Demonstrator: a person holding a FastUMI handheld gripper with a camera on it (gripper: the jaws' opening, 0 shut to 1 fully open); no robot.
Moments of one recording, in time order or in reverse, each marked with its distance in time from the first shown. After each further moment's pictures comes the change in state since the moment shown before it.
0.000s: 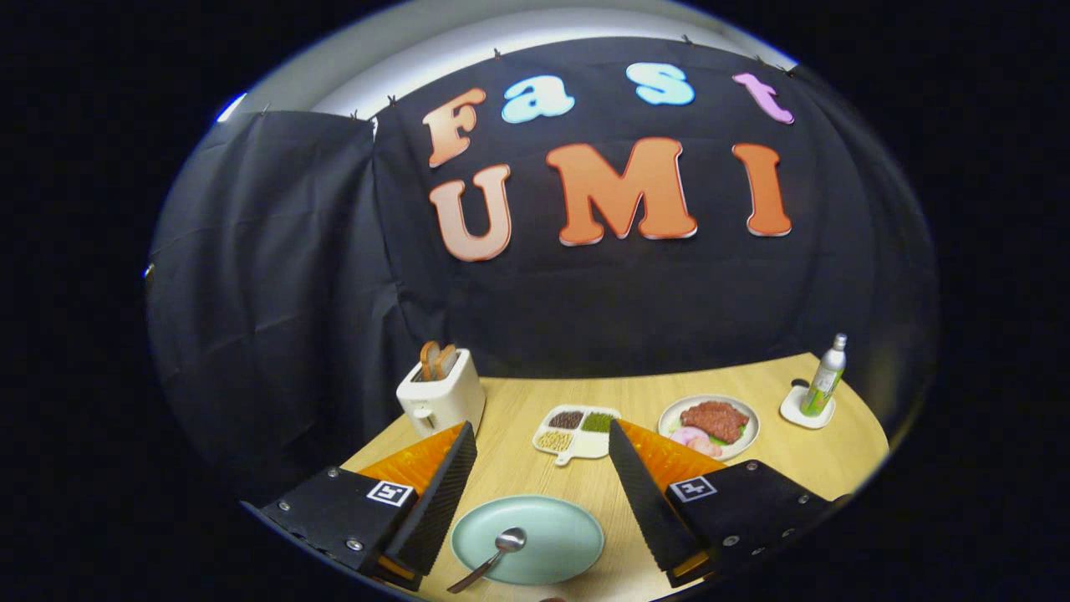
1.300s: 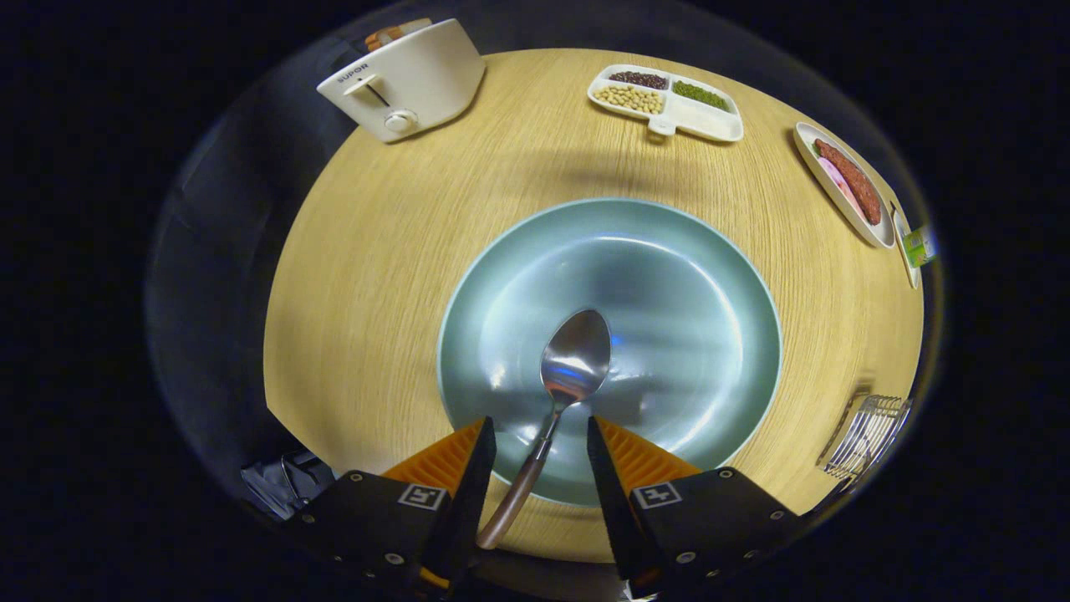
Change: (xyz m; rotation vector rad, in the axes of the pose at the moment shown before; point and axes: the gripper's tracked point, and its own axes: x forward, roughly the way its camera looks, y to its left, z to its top) arm 0.036 0.056 -0.262 -0.020 1.118 -0.006
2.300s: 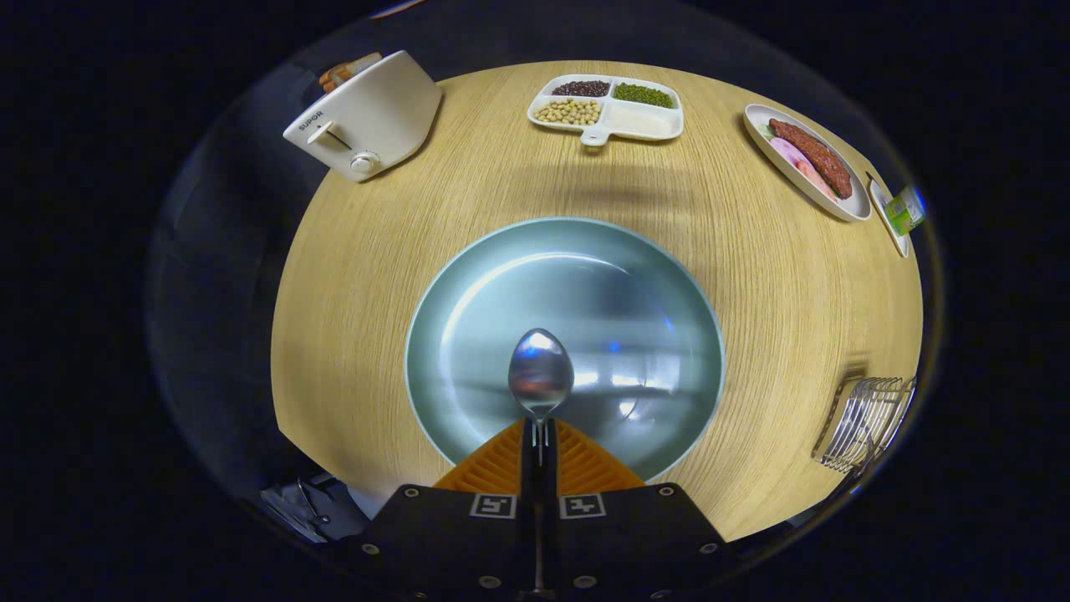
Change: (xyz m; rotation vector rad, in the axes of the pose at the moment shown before) arm -0.022 -0.032 0.010 0.102 -0.093 0.046
